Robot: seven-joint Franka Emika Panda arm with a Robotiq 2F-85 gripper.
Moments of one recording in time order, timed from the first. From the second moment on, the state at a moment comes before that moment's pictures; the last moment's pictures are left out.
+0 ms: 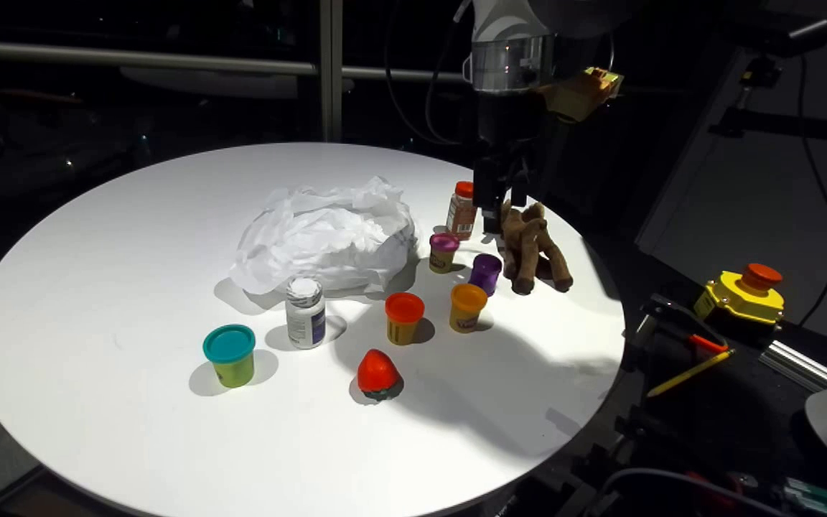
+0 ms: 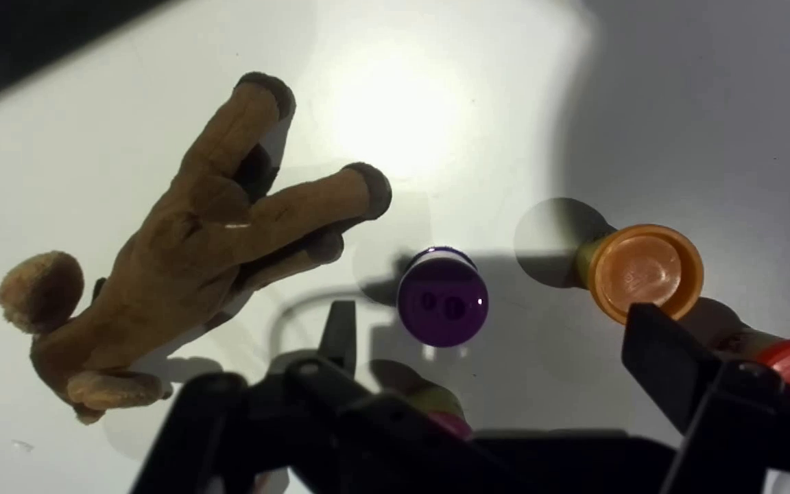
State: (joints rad) arm 0.00 0.17 0.01 -2.40 -0.17 2.38 0.09
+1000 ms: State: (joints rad) arm 0.01 0.48 -0.07 -2.27 -0.19 2.74 0.11
